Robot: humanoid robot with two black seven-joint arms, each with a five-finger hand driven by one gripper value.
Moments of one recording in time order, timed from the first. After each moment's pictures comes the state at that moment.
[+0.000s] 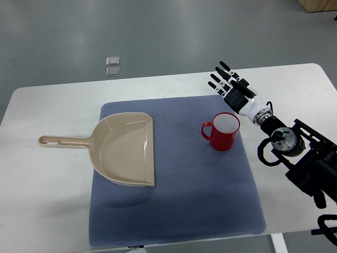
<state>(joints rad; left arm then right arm) -0.01 0.00 0.06 -0.21 0.08 -0.02 0.10 0.63 -0.12 0.91 0.70 -0.01 0.33 0.15</state>
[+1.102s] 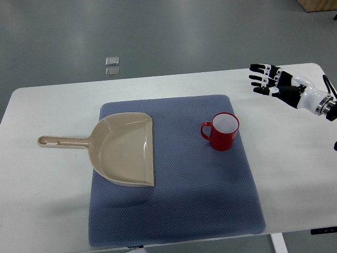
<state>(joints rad) -0.01 0.00 0.06 -0.21 0.08 -0.02 0.10 0.62 -0.50 0.91 0.73 -0.63 0.61 0.26</state>
